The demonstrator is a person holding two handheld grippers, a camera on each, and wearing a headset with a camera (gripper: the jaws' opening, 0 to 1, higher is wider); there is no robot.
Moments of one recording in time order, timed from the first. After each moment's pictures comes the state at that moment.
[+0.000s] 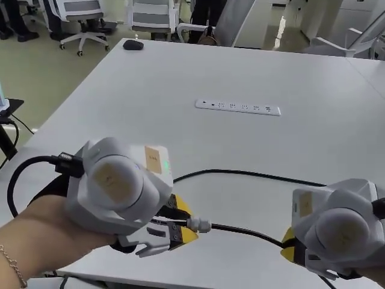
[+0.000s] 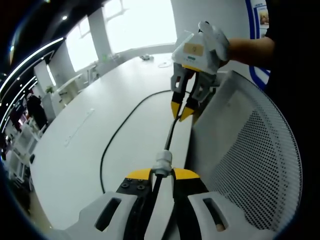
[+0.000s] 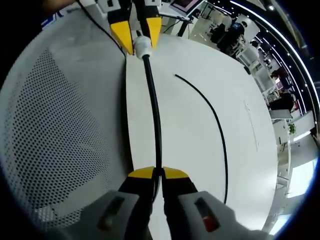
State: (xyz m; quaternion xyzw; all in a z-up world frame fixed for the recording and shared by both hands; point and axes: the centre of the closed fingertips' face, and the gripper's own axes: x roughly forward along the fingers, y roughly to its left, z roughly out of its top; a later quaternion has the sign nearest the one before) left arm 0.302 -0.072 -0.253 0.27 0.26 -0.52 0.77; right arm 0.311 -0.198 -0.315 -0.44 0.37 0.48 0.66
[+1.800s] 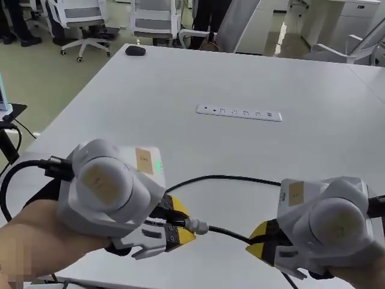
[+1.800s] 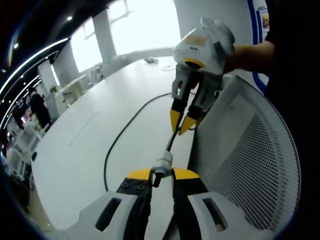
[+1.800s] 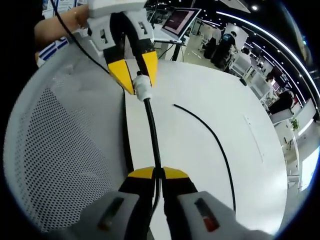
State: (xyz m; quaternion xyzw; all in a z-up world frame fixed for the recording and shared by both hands) left arm 0.307 -0.062 -0.245 0.25 0.26 -0.51 0.78; right arm 0.311 -0.145 -0.294 -0.36 0.32 0.51 0.71
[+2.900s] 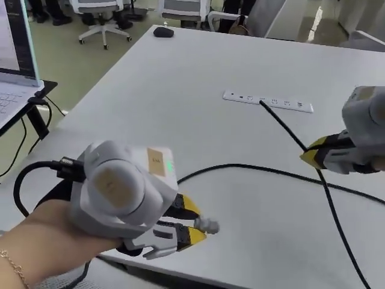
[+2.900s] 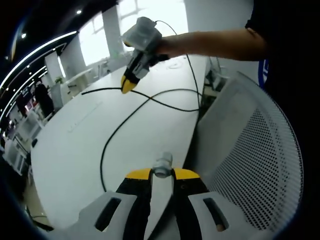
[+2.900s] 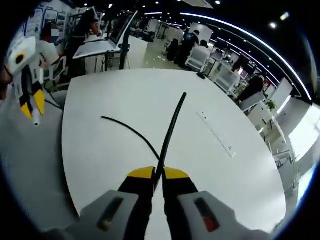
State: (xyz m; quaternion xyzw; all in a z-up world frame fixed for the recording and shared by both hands) left arm 0.294 -0.046 -0.264 0.23 0.28 -0.49 0.80; right arm 0.506 -0.190 -0.261 -0.30 0.29 0.39 0.82
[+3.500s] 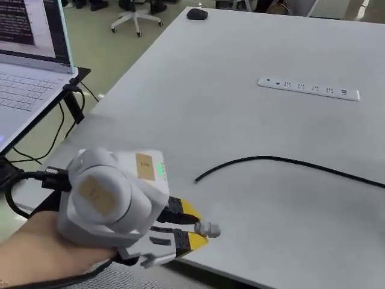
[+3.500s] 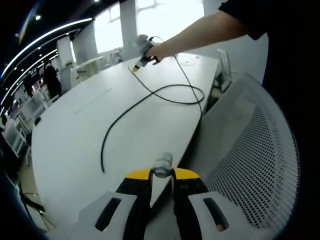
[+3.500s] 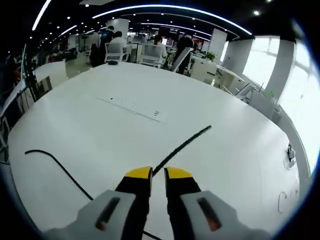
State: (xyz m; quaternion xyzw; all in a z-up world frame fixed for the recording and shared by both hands) left arm 0.288 -0.019 -0.275 0.19 0.32 -0.45 0.81; right arm 0.667 -0.374 -0.311 -0.15 0.35 0.14 0.91
